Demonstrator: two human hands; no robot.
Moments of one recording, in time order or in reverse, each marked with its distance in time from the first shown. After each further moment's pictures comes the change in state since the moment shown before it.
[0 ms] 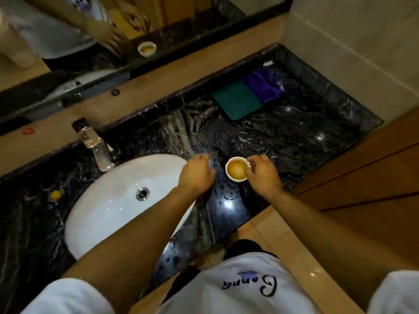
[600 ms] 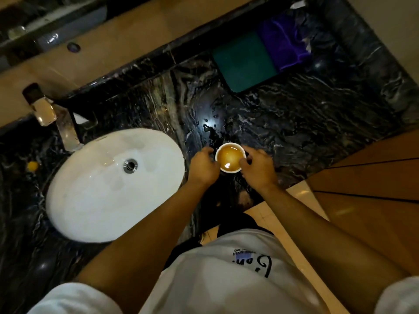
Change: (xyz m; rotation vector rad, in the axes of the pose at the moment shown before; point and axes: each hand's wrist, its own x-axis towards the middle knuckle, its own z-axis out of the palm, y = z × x) left_hand 0.041 0.041 0.066 -0.430 -0.124 -0.454; right_hand 0.045 0.040 0.018 0.099 -0.241 0.161
